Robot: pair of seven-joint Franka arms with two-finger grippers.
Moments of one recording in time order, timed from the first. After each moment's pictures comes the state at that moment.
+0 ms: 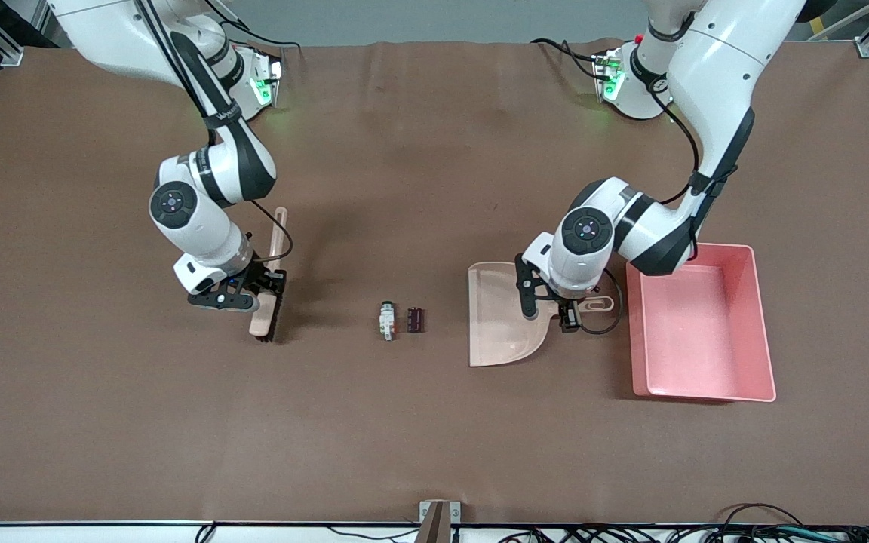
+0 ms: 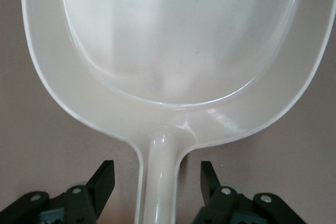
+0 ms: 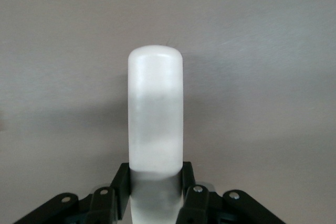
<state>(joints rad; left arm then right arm) -0.17 0.58 -0.35 -1.81 0.42 2.31 0.75 0.27 0.32 0.04 -2.17 0.06 2.57 0.39</state>
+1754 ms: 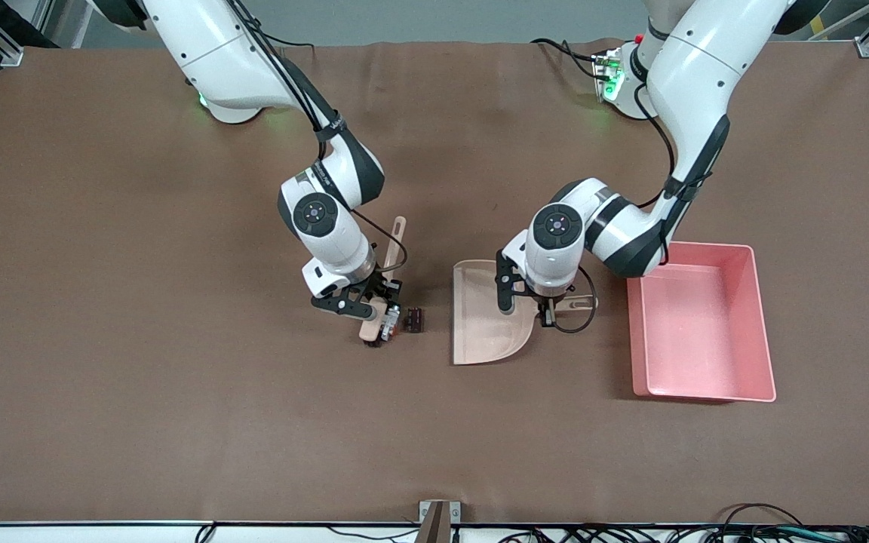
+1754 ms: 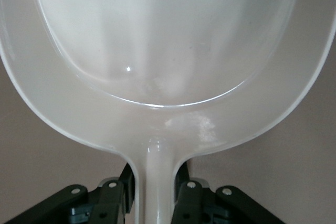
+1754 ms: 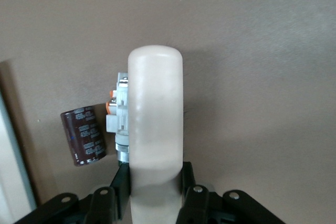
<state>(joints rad) -0.23 0.63 -0.35 -1.76 0.47 2.31 0.75 0.57 0.61 0.04 -1.81 0.10 2.58 0.78</state>
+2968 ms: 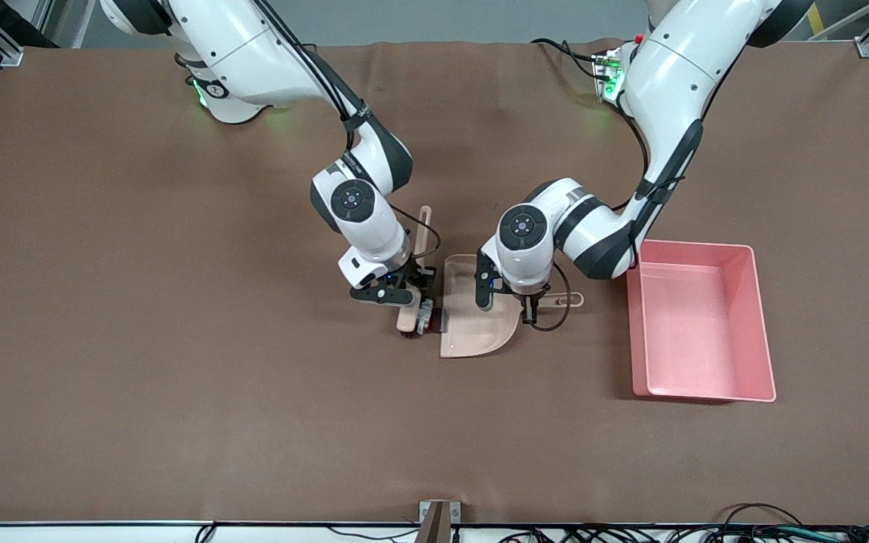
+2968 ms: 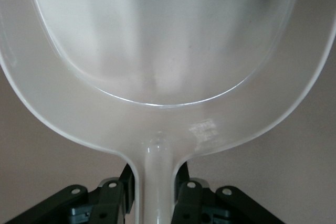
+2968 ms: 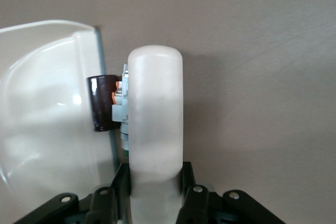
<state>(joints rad) -0.30 0.68 -0.35 -1.66 0.49 2.20 0.73 0.64 0.67 0.07 -1.71 0.10 2.58 0.78</state>
